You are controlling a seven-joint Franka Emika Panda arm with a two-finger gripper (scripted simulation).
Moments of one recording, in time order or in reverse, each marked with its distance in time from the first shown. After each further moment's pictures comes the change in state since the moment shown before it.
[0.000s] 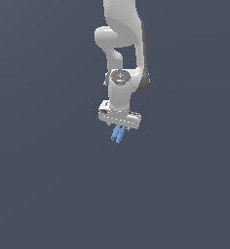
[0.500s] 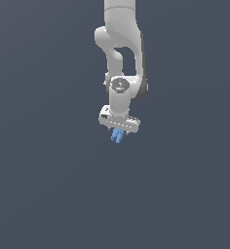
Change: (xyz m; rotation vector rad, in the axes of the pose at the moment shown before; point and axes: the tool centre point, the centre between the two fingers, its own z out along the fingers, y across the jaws) arm -0.002 0.001 0.034 0.000 0.000 0.003
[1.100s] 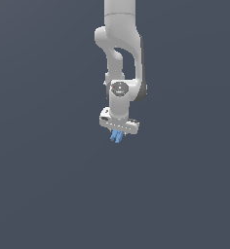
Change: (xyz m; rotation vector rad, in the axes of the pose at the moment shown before) arm 0.001 0.000 0.015 0.001 0.002 0.002
